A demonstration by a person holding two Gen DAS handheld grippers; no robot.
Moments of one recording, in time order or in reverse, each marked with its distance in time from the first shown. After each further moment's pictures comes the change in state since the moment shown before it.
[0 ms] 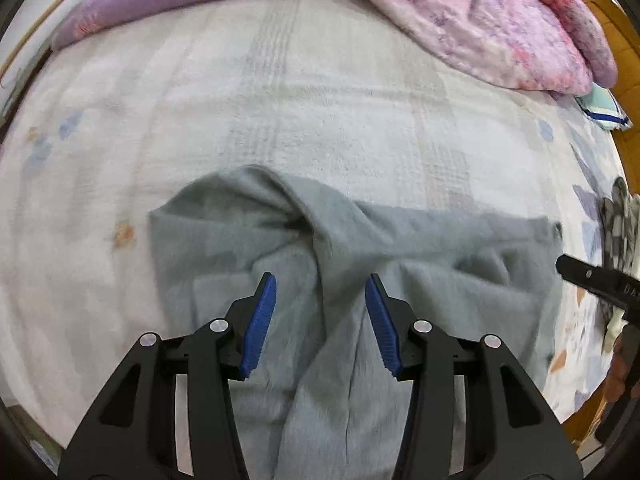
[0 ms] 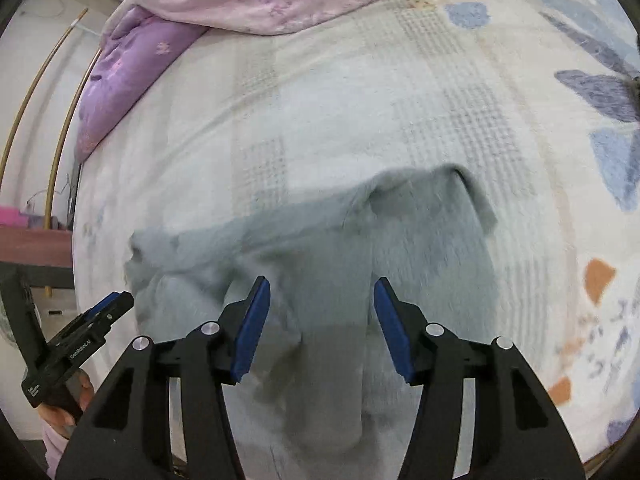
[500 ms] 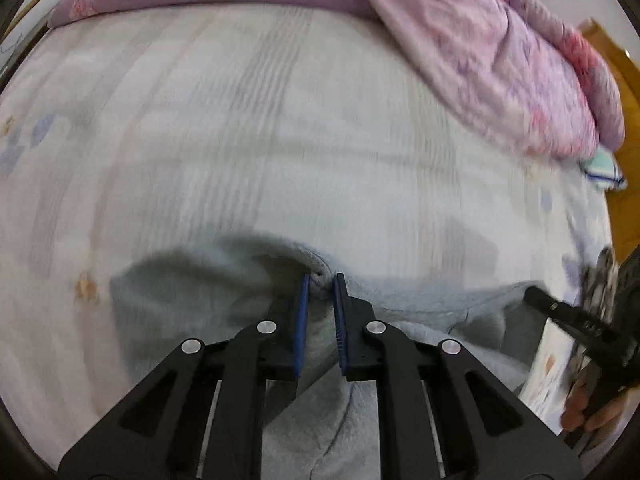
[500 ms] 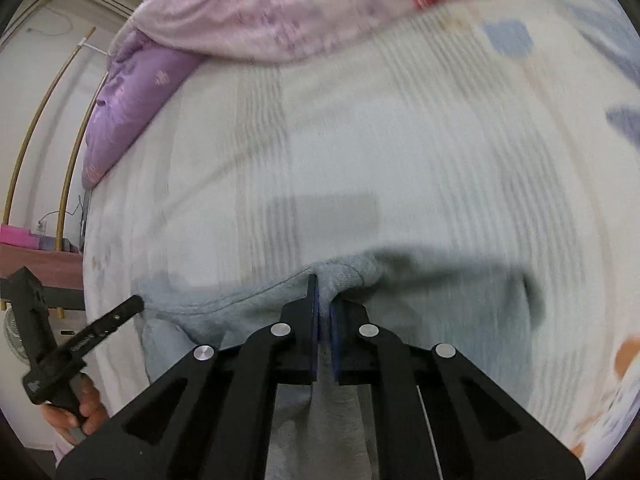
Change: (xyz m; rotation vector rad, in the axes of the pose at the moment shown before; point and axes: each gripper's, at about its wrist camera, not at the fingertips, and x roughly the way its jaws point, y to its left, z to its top) left arm 0.027 0.014 0.071 -0.125 -0.068 -0.100; right arm 0.011 0.010 0.061 -0.018 -0.100 0.056
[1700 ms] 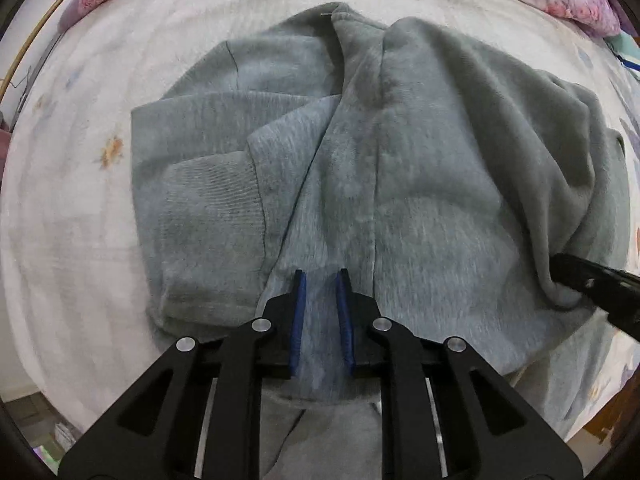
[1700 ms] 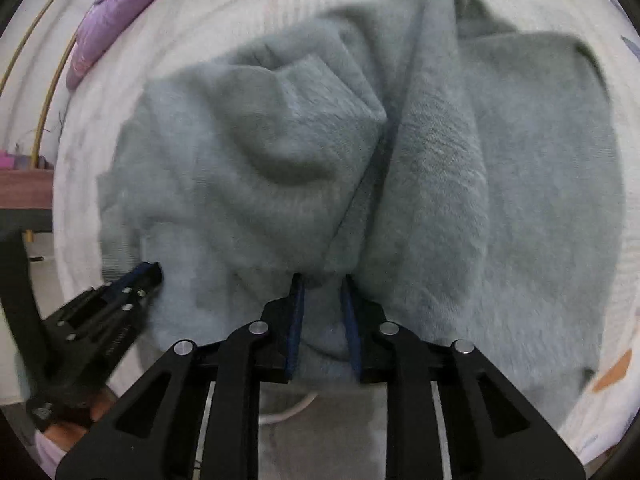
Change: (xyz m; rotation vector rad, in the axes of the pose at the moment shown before) left arm 0.009 -0.008 -0.153 0.159 0.189 0.262; right arm 0.027 0.044 -0.135 -0.102 0.241 -0.091
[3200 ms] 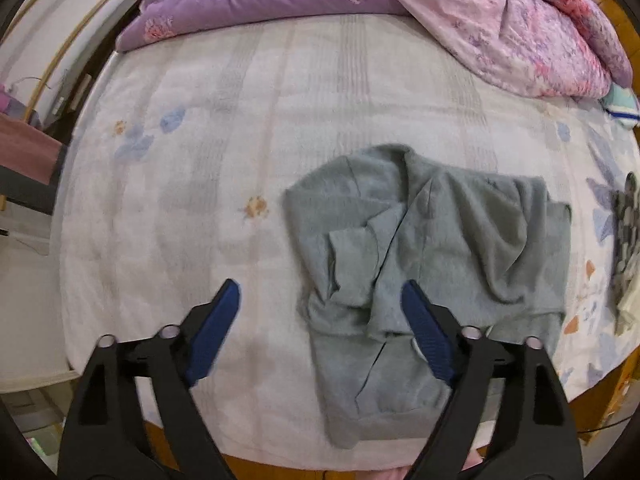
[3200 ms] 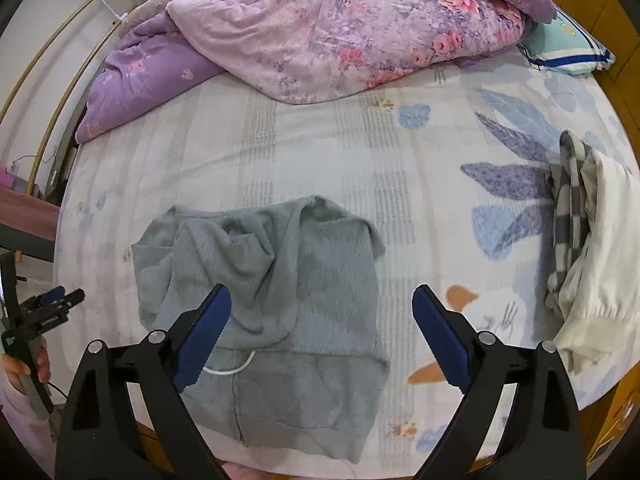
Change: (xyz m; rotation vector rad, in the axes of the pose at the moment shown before) left arm -0.172 0.096 0.037 -0.055 -0.083 -0.003; right arm -0.232 -0.033 0.022 -0.052 -0.258 -0.164
